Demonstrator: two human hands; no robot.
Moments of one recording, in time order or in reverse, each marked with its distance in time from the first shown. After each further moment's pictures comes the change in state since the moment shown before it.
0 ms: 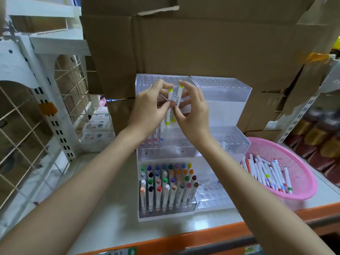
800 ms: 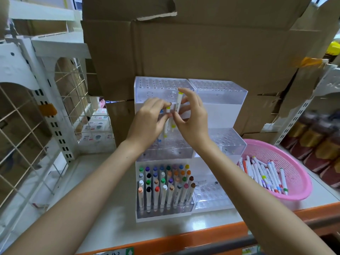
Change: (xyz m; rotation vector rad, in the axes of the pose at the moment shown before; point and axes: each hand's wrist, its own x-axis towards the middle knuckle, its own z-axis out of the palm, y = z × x) left_hand -0.021 -0.019 0.011 0.242 -0.057 0.155; right_hand -0.006 0.003 -0.006 0.004 -0.058 0.053
